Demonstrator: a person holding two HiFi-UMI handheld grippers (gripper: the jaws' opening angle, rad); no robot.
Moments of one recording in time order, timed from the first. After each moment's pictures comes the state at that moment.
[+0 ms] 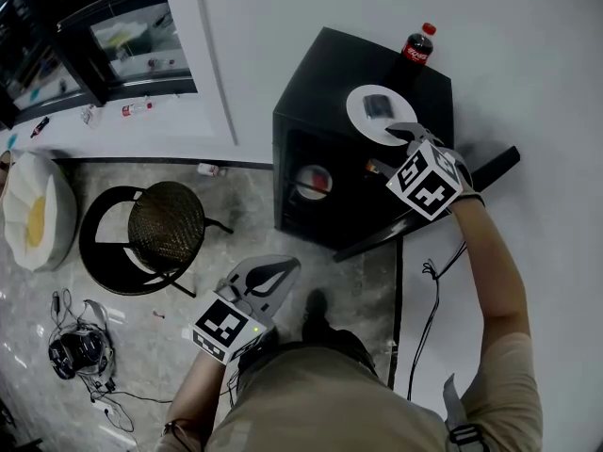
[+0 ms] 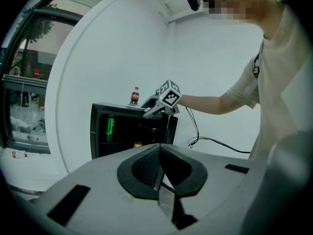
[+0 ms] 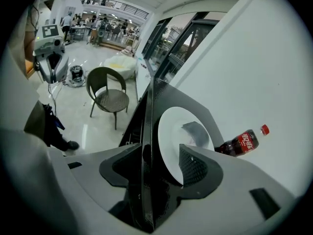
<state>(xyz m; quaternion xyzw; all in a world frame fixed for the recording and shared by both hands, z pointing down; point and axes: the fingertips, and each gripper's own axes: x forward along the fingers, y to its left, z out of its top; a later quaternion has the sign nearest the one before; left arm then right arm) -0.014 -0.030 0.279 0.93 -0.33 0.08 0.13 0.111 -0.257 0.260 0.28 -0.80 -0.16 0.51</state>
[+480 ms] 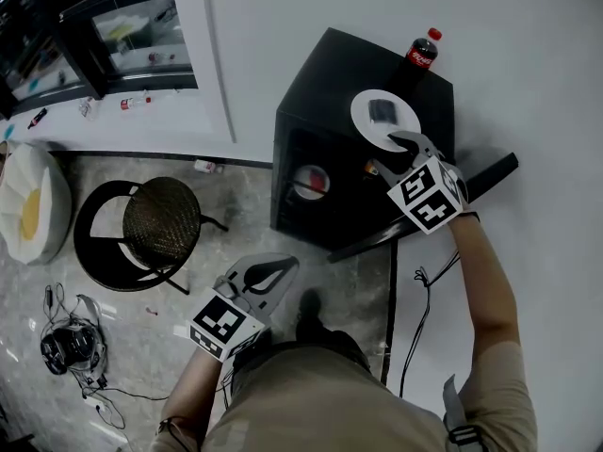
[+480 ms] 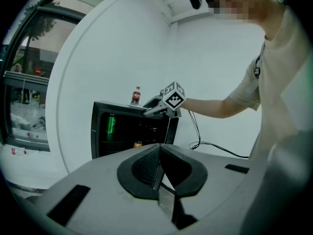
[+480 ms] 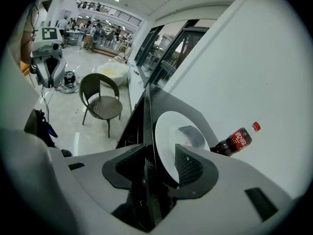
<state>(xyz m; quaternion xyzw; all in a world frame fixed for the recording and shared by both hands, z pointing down) -0.017 -0.033 0.283 0.93 -0.33 0.08 0.14 0.109 -0.252 0.254 0.32 -0.81 -0.17 0.47</state>
